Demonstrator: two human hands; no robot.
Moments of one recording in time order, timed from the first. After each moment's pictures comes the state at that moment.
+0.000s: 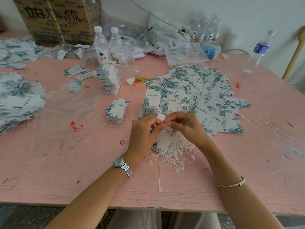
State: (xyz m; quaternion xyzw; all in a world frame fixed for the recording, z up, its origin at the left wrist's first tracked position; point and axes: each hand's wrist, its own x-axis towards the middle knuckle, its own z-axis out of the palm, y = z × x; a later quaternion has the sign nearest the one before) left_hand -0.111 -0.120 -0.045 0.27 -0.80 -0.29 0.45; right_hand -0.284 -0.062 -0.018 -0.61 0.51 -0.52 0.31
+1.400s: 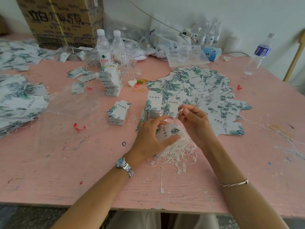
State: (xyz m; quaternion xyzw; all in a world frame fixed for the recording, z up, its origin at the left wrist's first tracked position) left_hand -0.114 -0.118 -0.048 0.31 -0.83 -0.32 0.34; right_hand -0.290 -0.062 -0.010 -0.40 0.31 -0.71 0.49
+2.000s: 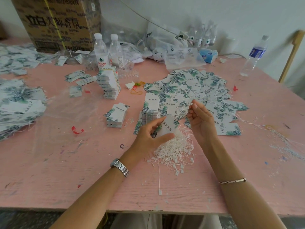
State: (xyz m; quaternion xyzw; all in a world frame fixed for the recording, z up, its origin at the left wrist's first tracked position) left_hand -0.111 -0.117 -0.043 0.23 -0.68 -0.61 0.34; right_hand -0.310 -0.067 -0.013 -0.25 0.35 -0.80 0.42
